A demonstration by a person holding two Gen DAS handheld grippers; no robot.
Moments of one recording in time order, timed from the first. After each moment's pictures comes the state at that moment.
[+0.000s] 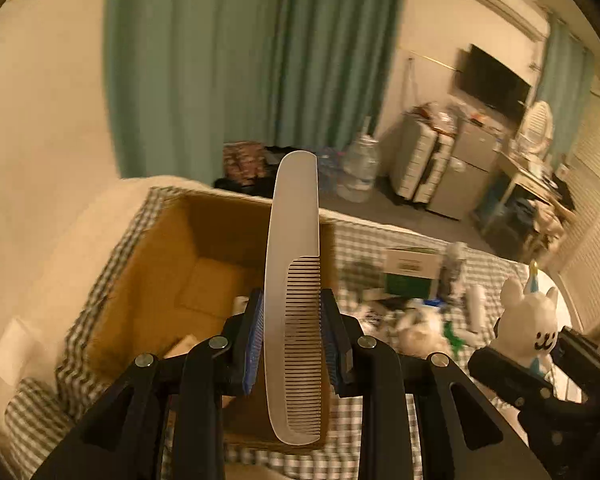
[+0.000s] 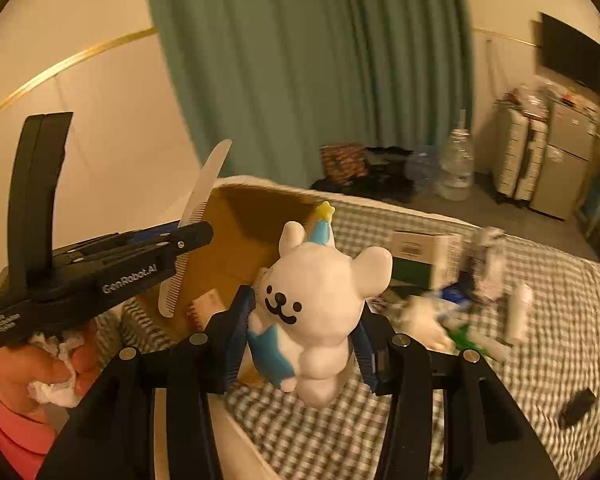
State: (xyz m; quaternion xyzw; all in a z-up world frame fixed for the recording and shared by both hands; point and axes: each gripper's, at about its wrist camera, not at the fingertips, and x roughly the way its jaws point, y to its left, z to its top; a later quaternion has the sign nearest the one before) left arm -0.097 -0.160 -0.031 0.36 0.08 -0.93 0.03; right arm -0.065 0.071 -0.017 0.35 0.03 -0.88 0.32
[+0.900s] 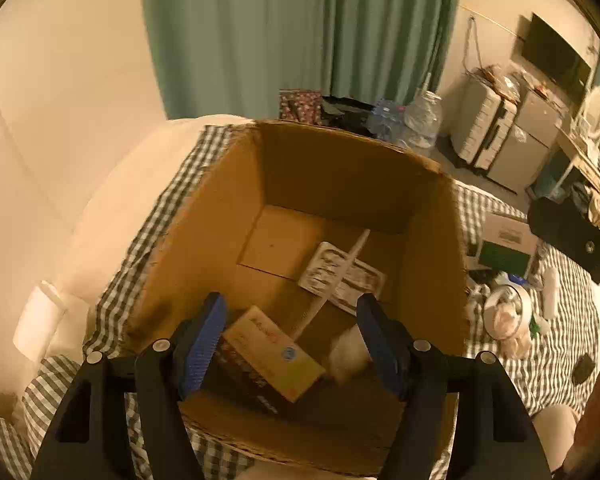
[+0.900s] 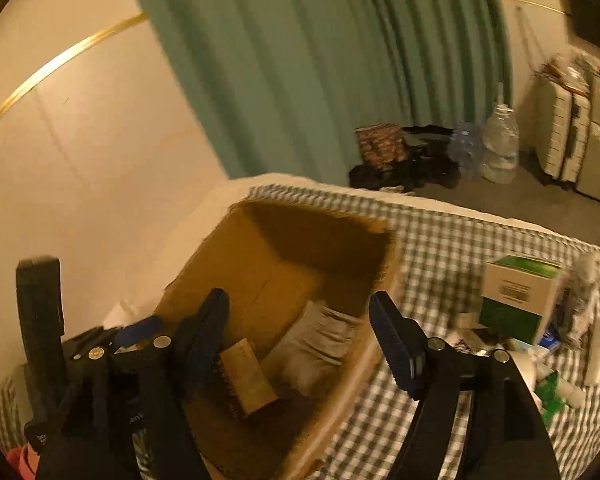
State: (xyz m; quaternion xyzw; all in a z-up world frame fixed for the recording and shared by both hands) left arm -0.125 -0.192 -0.098 0.45 0.06 -0.88 0.11; right arm -0.156 0.002 -0.053 0.39 -0.03 -0.86 0.33
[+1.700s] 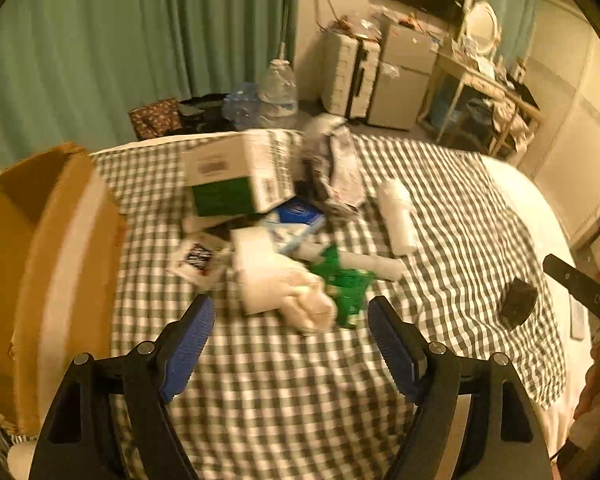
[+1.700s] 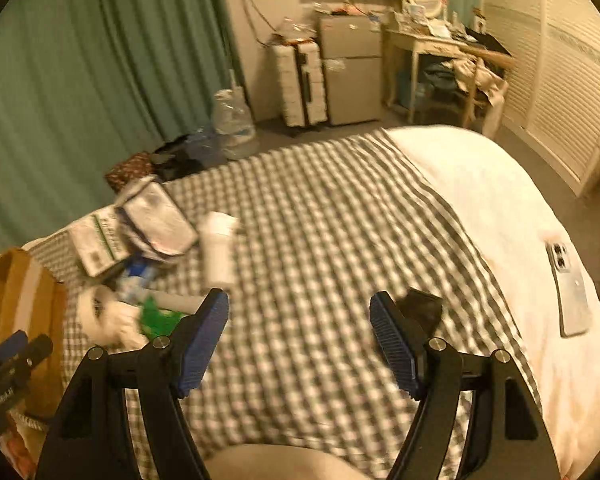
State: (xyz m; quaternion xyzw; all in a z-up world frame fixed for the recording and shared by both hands) left arm -0.147 0.109 -0.139 0.46 -0.02 -0.88 -0.08; right arm -0.127 0.393 -0.111 0.42 -0.10 -0.90 -0.06
